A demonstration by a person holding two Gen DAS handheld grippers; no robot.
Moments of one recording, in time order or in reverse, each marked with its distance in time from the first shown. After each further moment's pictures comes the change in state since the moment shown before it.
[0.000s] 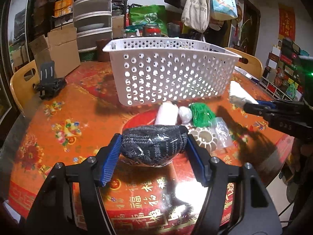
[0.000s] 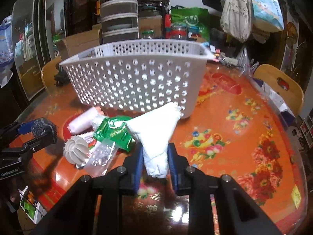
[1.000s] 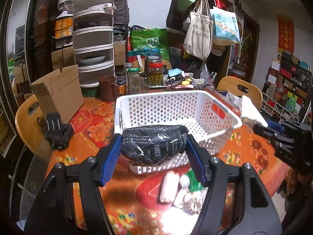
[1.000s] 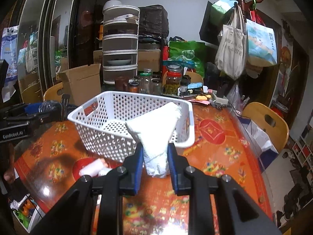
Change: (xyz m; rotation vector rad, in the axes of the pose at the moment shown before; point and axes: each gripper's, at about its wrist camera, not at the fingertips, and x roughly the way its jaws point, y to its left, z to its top) left arm -0.042 0.011 0.158 -0.005 -0.113 -0.002; right arm -0.067 0.003 0.093 -0.053 -0.179 -0.060
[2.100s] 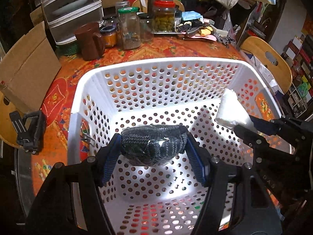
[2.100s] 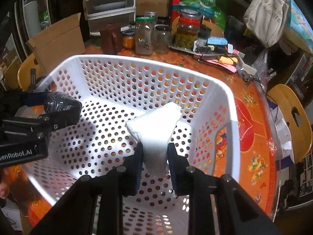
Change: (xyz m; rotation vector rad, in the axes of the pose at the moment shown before) left arm 0.242 -0.003 0.062 -0.037 0.512 0.056; right arm 0.212 -0.008 0.057 -0.039 0.466 0.051
